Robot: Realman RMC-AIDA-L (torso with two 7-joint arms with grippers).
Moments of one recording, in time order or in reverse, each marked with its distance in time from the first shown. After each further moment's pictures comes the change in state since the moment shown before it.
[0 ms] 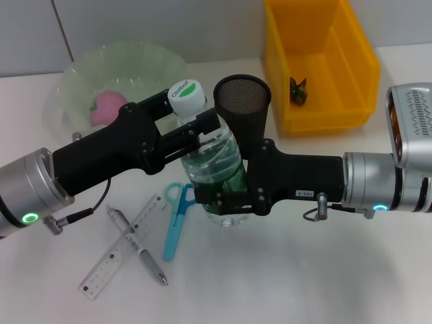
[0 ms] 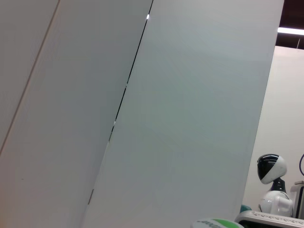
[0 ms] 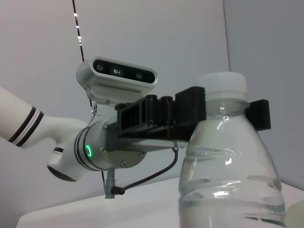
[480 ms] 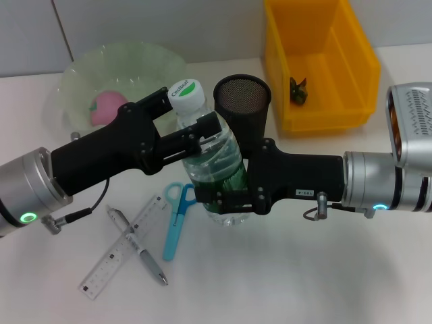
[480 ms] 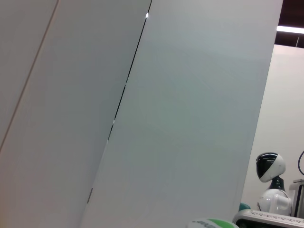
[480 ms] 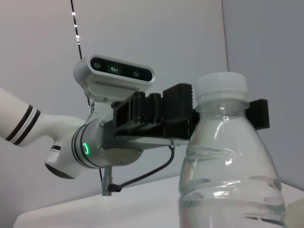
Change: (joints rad) left arm 0.013 0.000 0.006 0.030 0.000 0.000 -0.021; right arm -0.001 0.000 0.000 -0.002 0.000 0.005 0.000
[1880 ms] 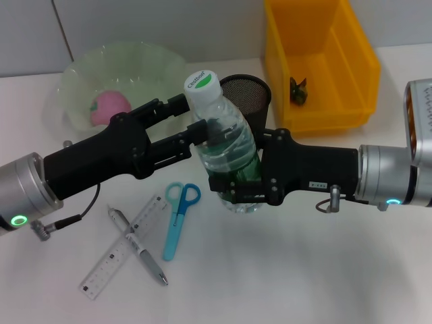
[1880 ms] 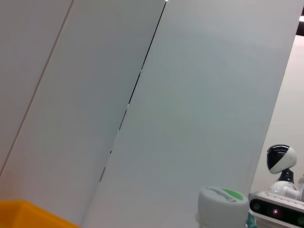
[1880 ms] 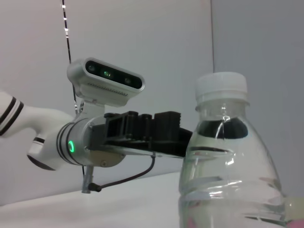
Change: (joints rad) left arm 0.026 0.005 -0.006 0.040 0.041 -0.035 -0.076; right arm -0.055 -0.002 0.001 -0.096 0.004 0.014 0.000
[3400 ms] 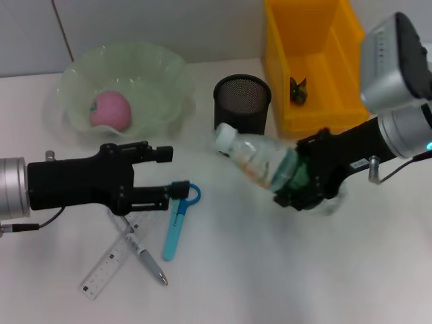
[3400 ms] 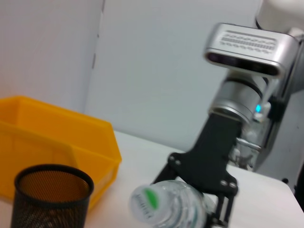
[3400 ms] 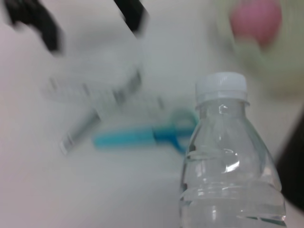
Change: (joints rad) left arm 0.059 0.082 0.183 0.316 0.204 -0.097 -0.200; right arm 0.033 -0.009 -0.078 -0.704 -0.775 -0.059 0.793
